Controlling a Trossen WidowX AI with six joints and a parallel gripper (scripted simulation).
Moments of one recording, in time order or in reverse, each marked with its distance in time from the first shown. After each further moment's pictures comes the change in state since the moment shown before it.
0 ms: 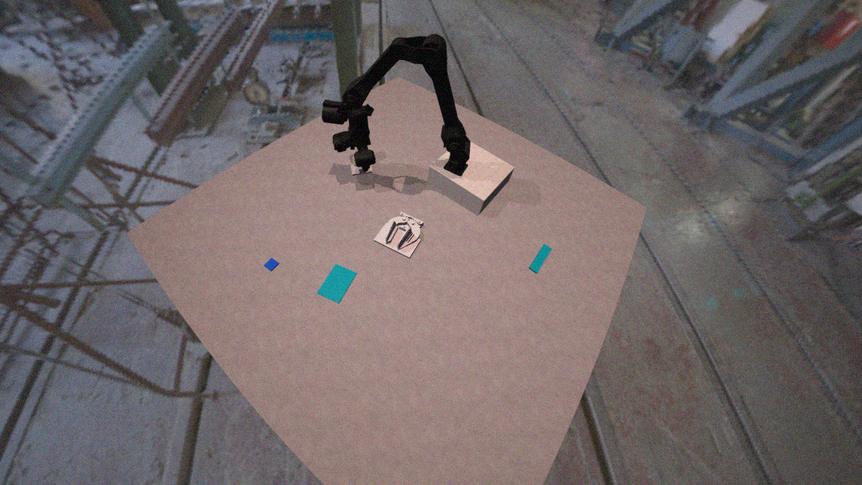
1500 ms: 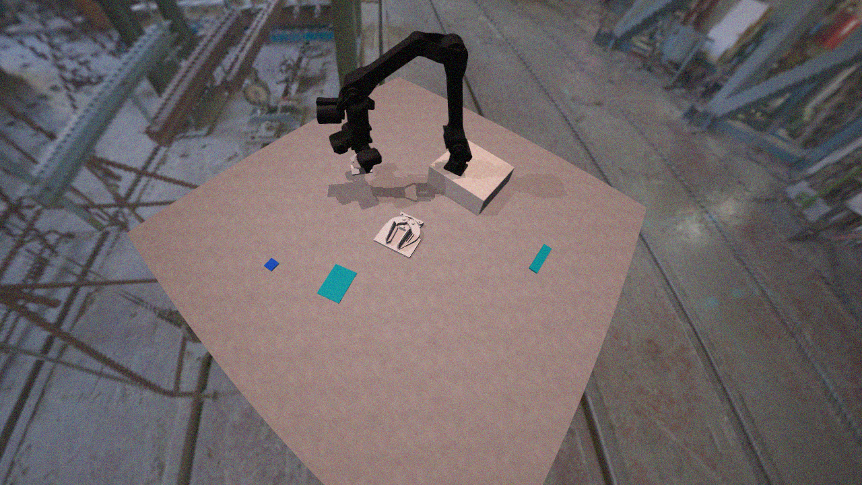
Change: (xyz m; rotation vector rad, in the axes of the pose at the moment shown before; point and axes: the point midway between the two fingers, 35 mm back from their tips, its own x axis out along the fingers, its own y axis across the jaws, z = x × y) arm -0.061 0.076 0.008 -0.180 -0.007 -0.004
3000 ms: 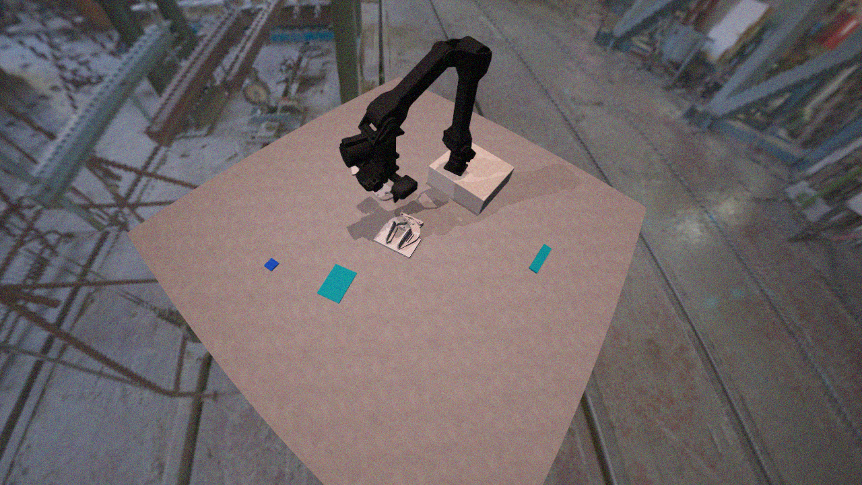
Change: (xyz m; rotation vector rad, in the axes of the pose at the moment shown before) arm -0.002 0.147 -0.017 -0.379 -0.004 0.010
